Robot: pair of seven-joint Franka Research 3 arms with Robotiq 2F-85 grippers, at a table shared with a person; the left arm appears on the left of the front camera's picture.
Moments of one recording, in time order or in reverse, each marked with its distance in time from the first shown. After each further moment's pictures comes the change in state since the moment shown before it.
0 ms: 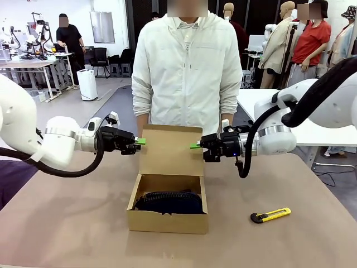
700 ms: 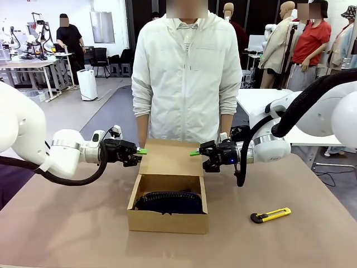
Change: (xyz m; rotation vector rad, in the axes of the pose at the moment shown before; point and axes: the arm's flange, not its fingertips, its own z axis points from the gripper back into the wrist) left arm -0.020 0.060 -0.007 -0.028 -0.009 0.172; right arm 0.009 -0.060 -0.009 -0.040 0.011 -0.299
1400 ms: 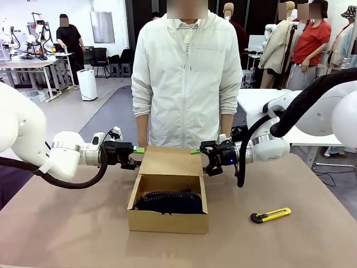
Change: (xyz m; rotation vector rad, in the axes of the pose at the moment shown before) left arm -0.008 0.005 -0.002 -0.002 0.001 -0.055; right arm -0.002 -0.001 -0.004 -0.045 0.015 -0.044
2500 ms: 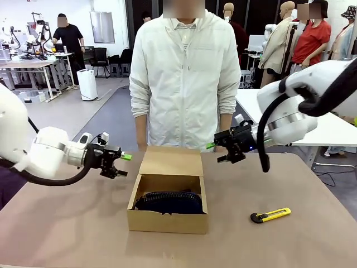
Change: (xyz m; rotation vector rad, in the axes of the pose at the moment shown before) left arm -0.021 -0.011 0.053 0.242 0.009 0.233; right arm -0.034 0.071 0.064 -0.305 -0.116 0.213
